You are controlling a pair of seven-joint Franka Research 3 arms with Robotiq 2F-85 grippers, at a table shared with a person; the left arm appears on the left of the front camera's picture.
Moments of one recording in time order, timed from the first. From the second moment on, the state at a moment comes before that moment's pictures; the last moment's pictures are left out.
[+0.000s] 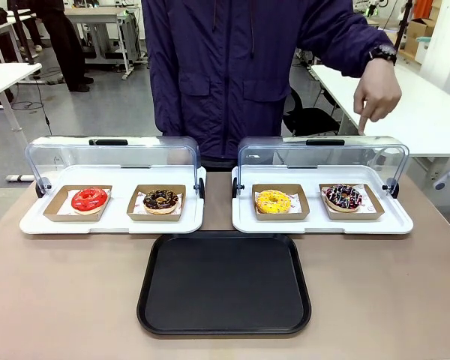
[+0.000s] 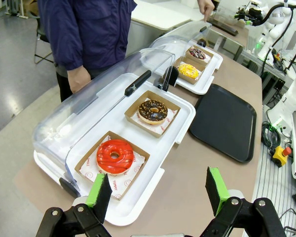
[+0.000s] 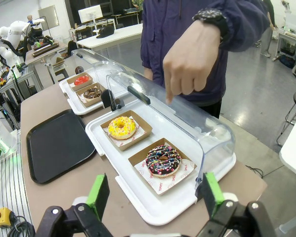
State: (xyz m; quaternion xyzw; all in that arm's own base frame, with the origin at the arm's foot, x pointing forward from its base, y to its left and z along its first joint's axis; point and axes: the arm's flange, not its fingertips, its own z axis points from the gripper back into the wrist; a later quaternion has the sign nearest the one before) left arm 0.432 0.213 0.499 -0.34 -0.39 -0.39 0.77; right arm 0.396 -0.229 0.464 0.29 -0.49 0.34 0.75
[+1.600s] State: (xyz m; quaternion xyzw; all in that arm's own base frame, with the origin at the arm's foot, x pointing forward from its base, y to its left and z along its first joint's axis) left arm 0.432 0.213 0.499 -0.34 -0.39 -0.39 0.77; right arm 0.396 -0.229 0.464 0.29 -0.49 0.34 0.75
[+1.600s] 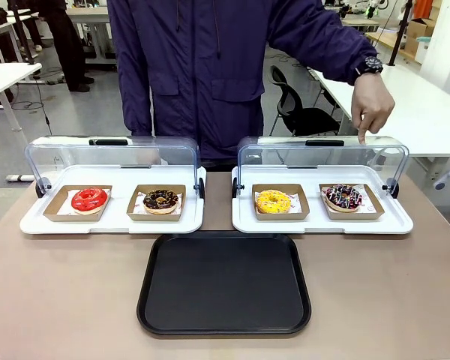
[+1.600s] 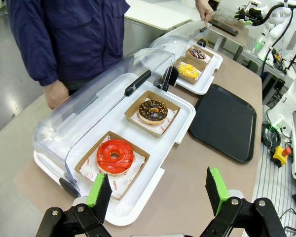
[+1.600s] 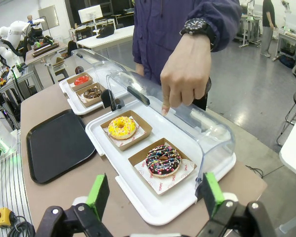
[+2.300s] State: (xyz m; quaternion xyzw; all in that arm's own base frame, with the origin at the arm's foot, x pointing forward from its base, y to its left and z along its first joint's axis) left arm 0.432 0.213 0.499 -0.34 -0.39 -0.39 0.77; right arm 0.426 -0.174 0.476 0.27 -0.42 0.45 0.74
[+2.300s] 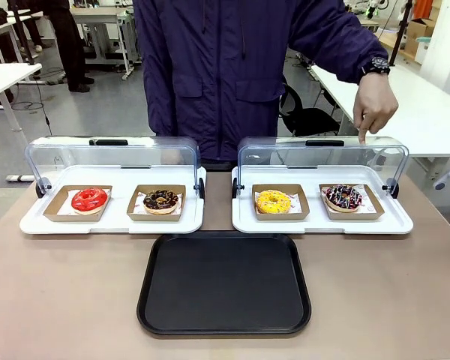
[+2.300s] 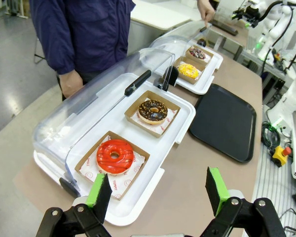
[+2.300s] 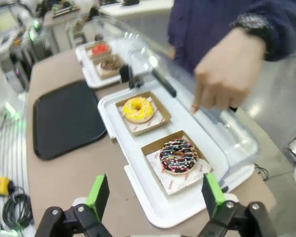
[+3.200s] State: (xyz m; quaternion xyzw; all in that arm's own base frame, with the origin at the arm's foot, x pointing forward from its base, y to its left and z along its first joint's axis) left arm 0.432 0.214 0.500 -0.34 -0.39 -0.39 0.76; right arm 0.449 -0.034 0.391 0.07 -0.24 0.66 0.71
